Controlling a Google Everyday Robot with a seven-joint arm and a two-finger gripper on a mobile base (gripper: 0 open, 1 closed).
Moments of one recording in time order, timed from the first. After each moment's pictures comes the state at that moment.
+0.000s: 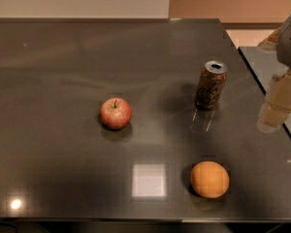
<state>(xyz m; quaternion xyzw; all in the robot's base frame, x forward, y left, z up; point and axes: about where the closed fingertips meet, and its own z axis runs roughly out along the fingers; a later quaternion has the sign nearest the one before) 0.438 -0.217 0.976 -0.60 0.78 -0.03 0.16</state>
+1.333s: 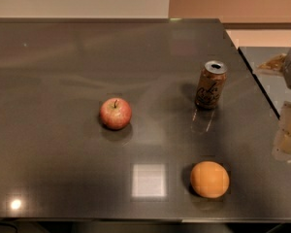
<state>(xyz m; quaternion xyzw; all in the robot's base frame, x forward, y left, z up) 0.407 -0.220 0.946 -0.65 0.74 0.02 0.14</state>
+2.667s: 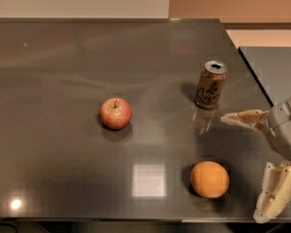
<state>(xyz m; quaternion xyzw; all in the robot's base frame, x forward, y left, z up) 0.335 -0.167 0.885 -0.70 0.67 0.17 0.21</state>
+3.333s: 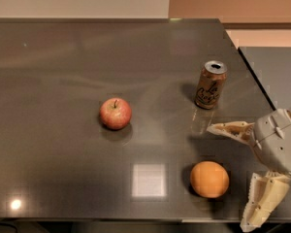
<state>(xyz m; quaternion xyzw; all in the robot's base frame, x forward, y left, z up) 0.327 -0.147 0.863 -0.70 0.64 0.21 0.23</state>
